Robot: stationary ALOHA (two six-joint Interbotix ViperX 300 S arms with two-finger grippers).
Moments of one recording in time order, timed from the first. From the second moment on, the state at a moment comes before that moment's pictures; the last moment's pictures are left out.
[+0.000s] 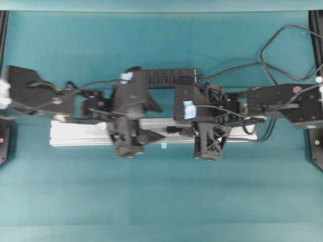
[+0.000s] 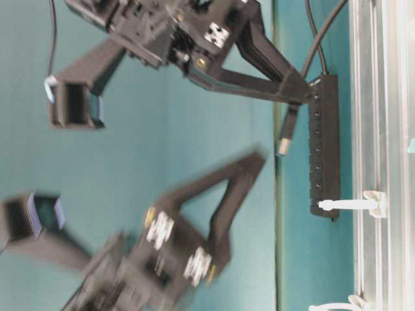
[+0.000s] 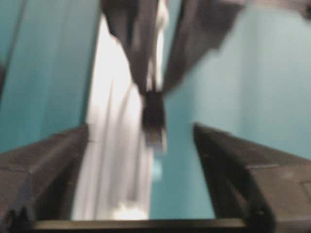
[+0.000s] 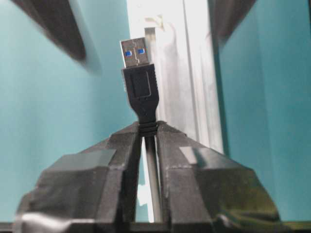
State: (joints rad) left arm 0.04 -0.09 0.62 0.02 0.09 -0.11; right arm -0.03 -0.02 0.56 0.03 0.47 0.03
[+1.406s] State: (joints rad) left arm 0.04 -0.43 0.91 0.02 0.17 -0.19; right arm -0.04 0.25 0.32 0.03 0.53 0.03
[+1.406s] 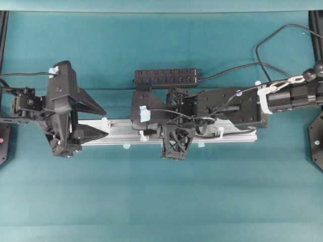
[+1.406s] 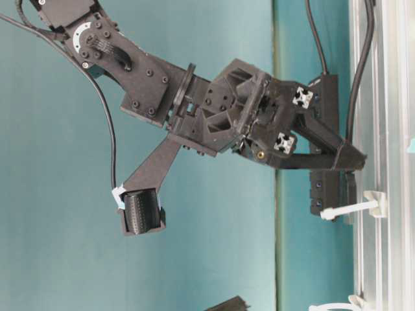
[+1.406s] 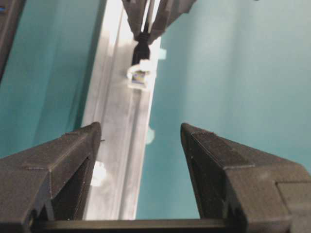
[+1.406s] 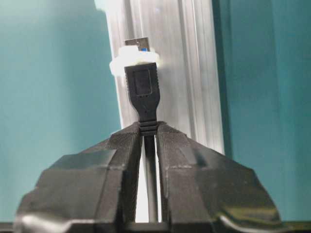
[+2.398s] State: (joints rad) left arm 0.04 -0.22 0.90 0.02 0.00 -0.18; right arm -0.04 0.24 0.41 0.04 0.30 0.10
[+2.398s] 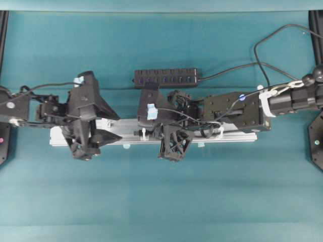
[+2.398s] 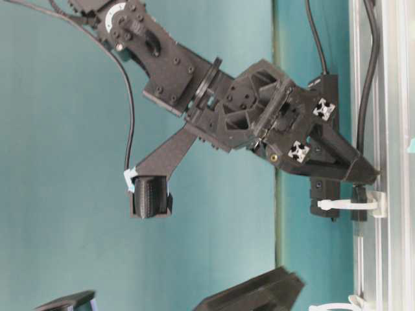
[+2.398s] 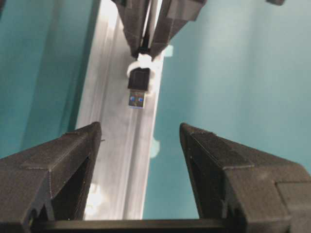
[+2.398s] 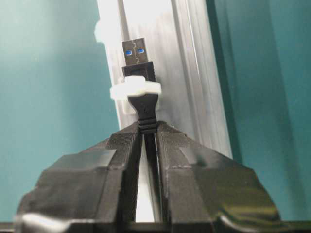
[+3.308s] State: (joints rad) left arm 0.04 -0.01 0.81 0.02 -0.07 -0.17; right arm -0.04 0.23 0.41 0.04 0.26 0.13
